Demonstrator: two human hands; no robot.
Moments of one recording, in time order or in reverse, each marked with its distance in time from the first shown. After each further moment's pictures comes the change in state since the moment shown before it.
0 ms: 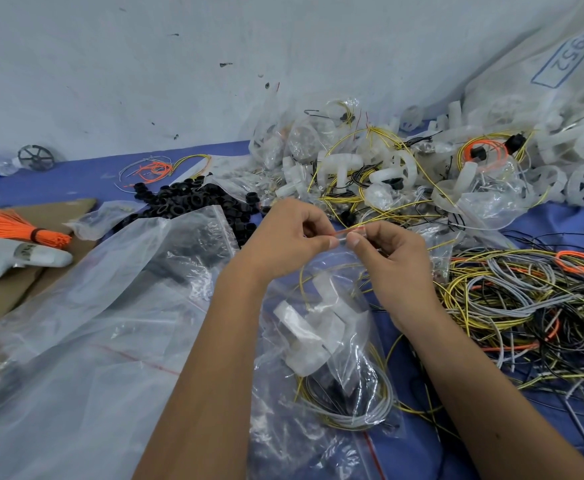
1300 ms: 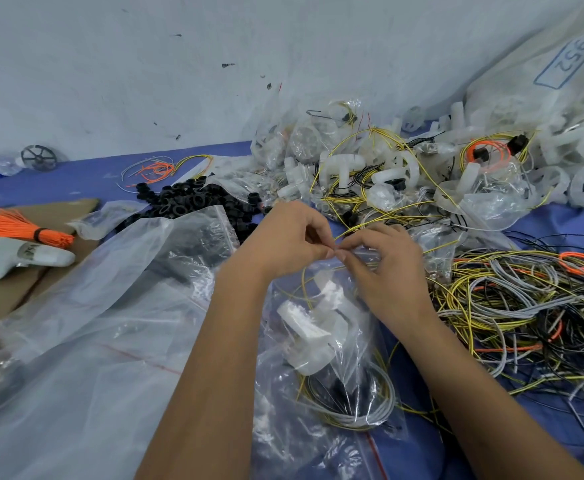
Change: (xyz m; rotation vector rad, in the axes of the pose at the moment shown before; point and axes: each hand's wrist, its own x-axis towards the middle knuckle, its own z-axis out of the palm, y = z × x) left_hand -0.002 0.004 -0.006 0.137 -0.070 -0.017; right_hand -0.004 -0.005 0.002 -0.558 -0.005 -0.370
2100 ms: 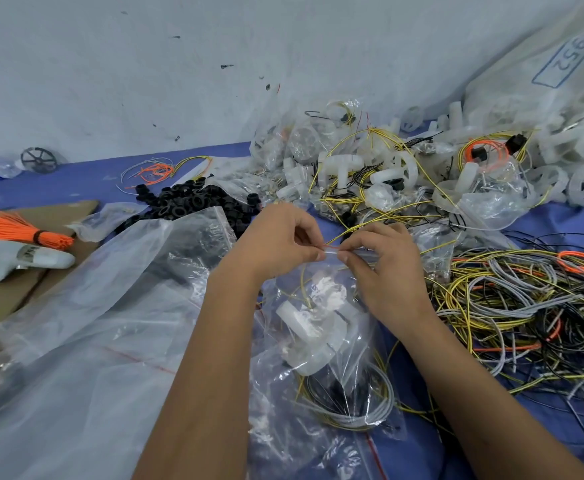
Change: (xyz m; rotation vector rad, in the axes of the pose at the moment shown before) left_hand -0.001 -0.011 -0.003 -0.008 0.037 -0.044; right_hand 0.001 0.000 -0.001 -0.009 -0.051 0.044
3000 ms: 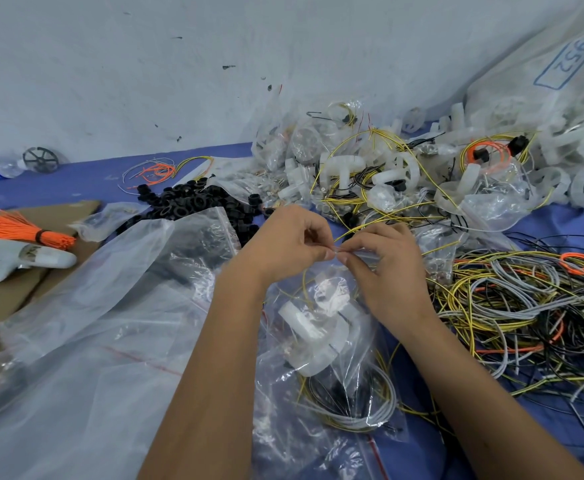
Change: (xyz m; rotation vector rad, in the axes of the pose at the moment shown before) left_hand 0.000 0.005 0.006 -0.032 -0.026 0.058; right_hand -0.001 -0.003 -0.001 -0.028 0.014 -0.014
